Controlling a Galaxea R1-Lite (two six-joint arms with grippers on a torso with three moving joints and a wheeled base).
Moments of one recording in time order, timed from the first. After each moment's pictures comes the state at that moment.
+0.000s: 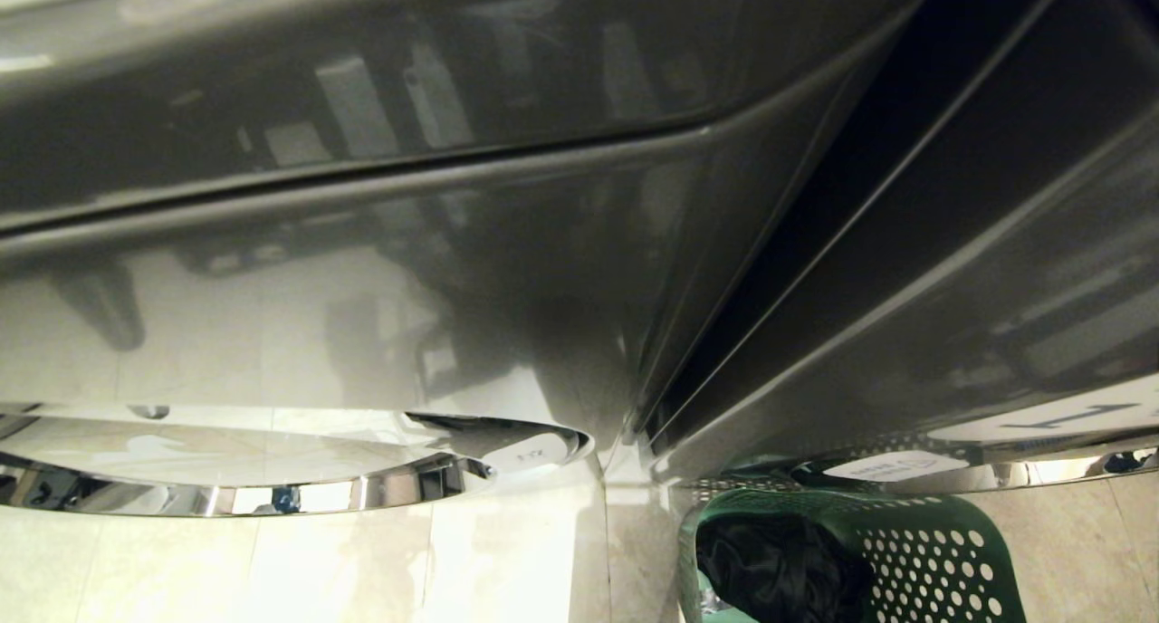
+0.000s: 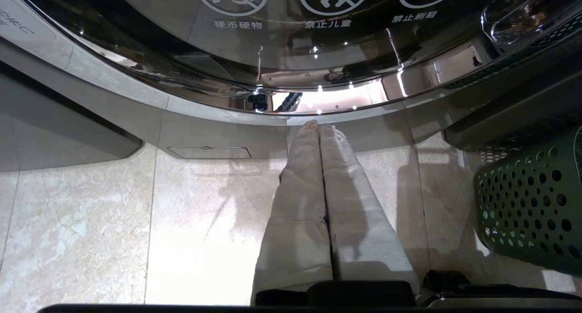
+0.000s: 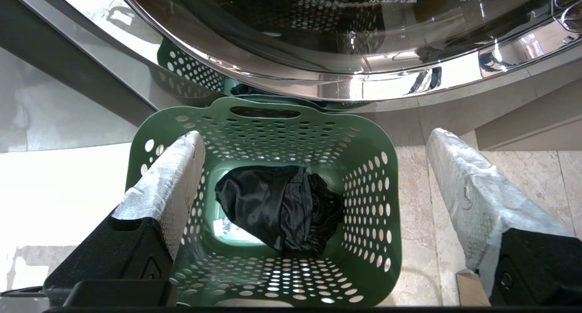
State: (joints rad) left arm 0.00 0.00 0.00 -0.01 0.00 -0.01; right arm -0.01 0.00 0.00 0.00 0.00 -0.01
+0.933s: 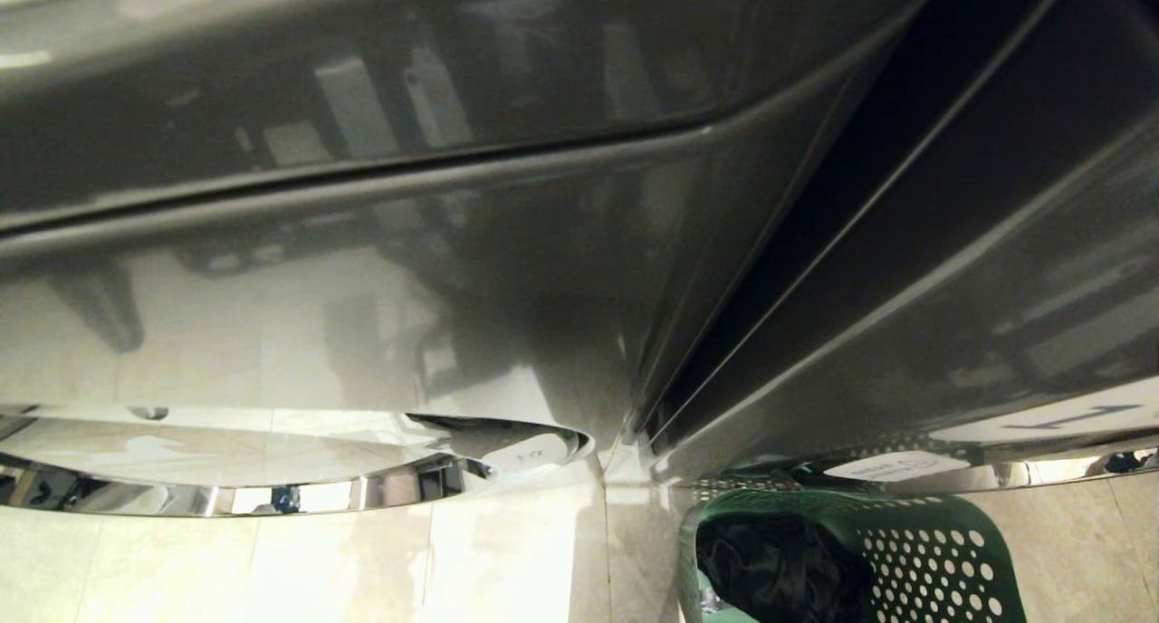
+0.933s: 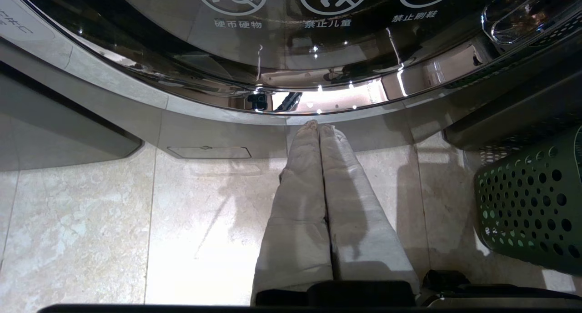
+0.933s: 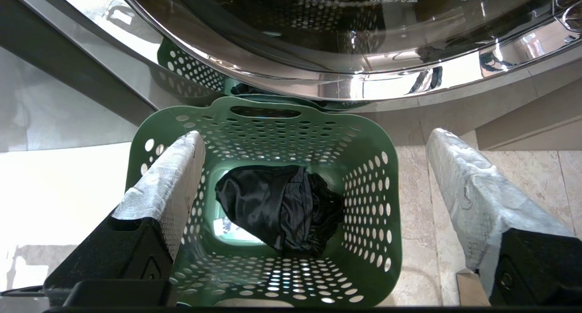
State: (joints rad) left arm 0.00 0.00 0.00 -0.01 0.00 -0.01; right arm -0.01 0.00 0.00 0.00 0.01 -0.01
